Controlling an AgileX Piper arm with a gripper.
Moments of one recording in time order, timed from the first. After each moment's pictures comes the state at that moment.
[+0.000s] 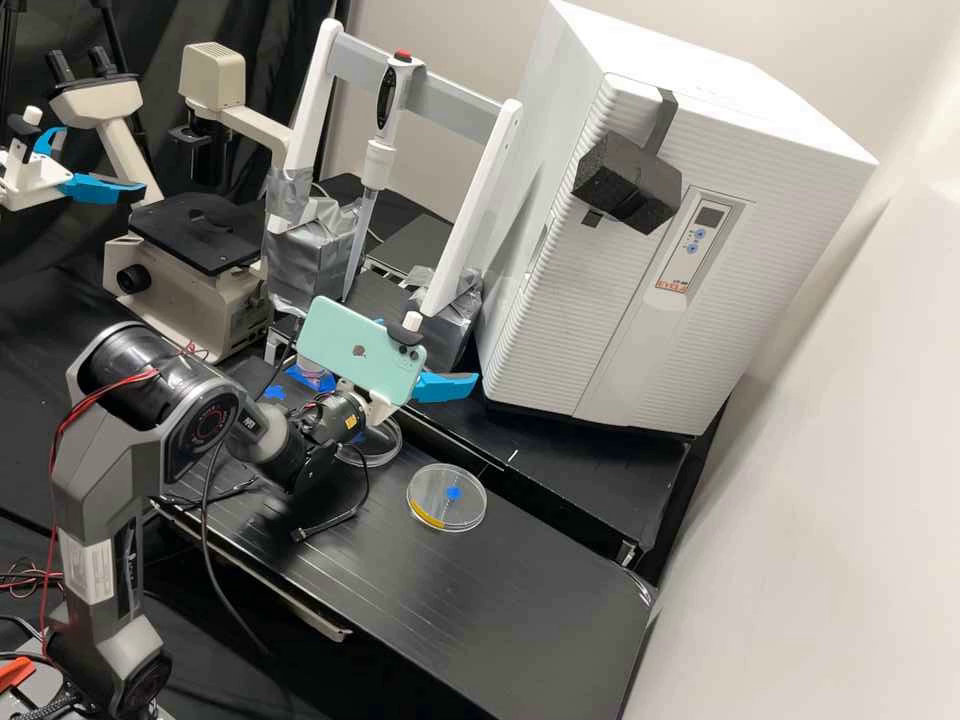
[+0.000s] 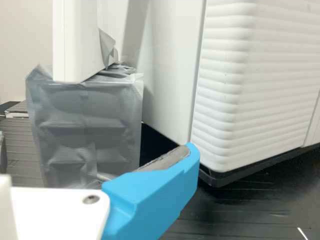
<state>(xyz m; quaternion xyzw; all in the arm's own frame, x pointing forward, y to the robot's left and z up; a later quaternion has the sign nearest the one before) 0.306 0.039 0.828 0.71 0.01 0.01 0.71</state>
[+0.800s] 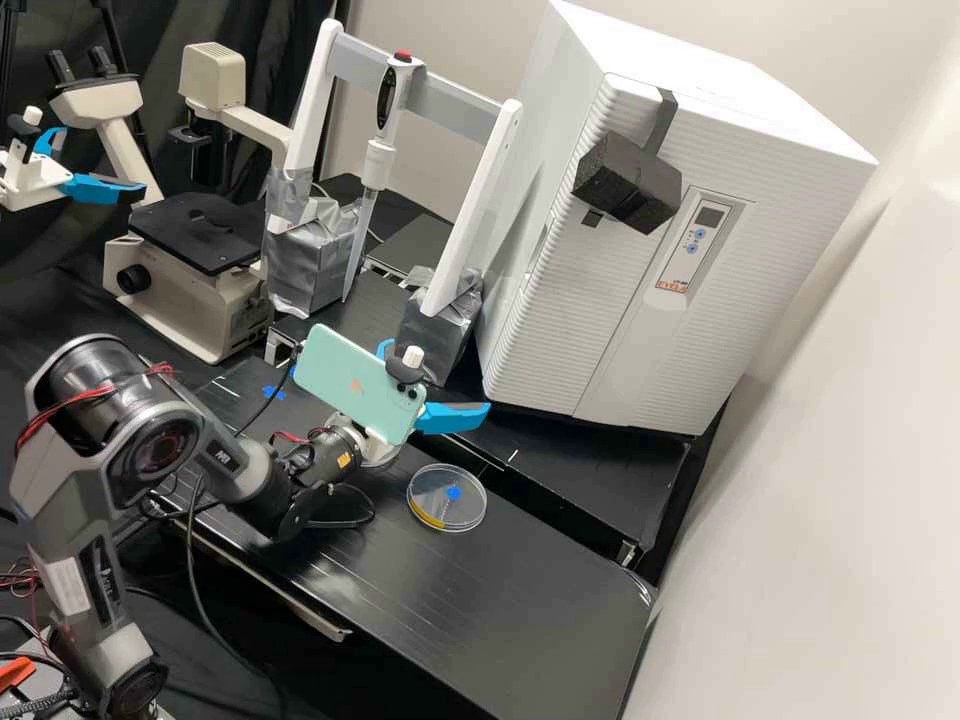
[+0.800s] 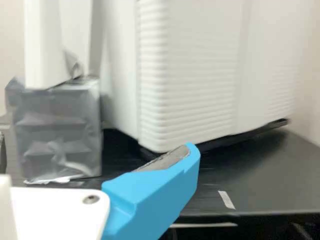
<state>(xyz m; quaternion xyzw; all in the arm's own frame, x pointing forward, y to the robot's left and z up) 0.245 0.008 0.857 0.72 -0.03 0.06 0.70</state>
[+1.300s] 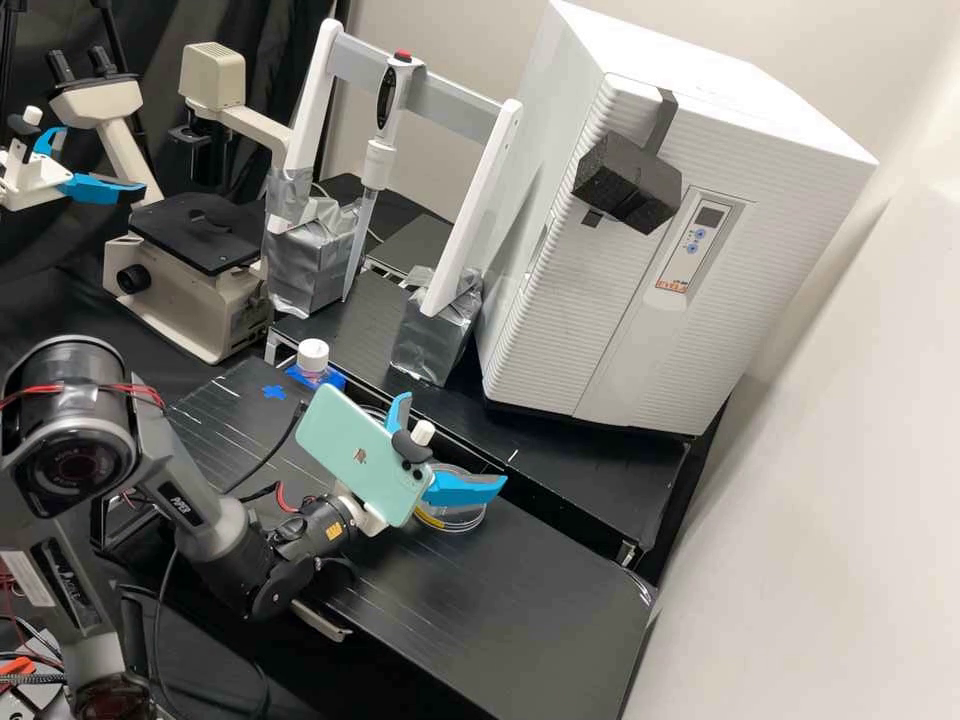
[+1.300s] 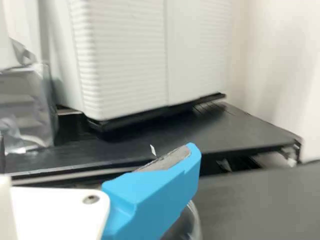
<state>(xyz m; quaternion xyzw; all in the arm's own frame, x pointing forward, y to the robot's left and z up) 0.184 -0.038 0.875 0.73 -0.09 0.03 0.68</state>
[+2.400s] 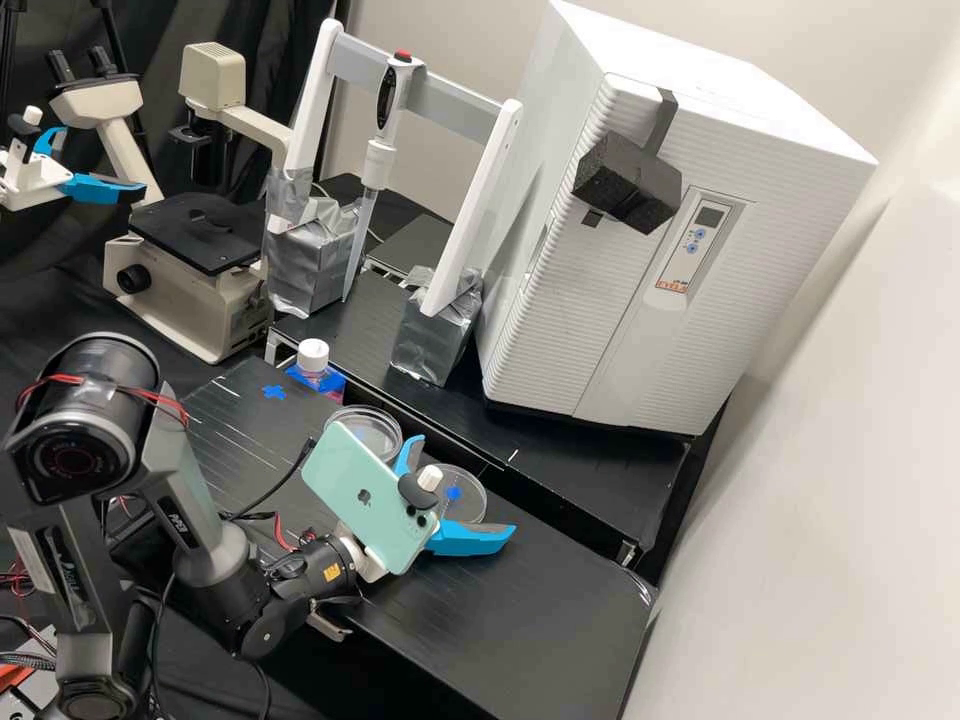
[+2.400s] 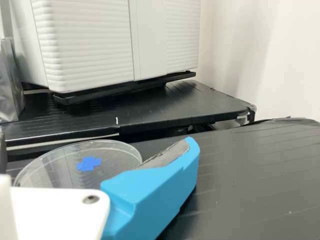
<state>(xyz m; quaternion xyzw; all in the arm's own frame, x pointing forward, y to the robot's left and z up) 0.163 -0.063 0.879 0.73 -0.11 0.00 0.67</state>
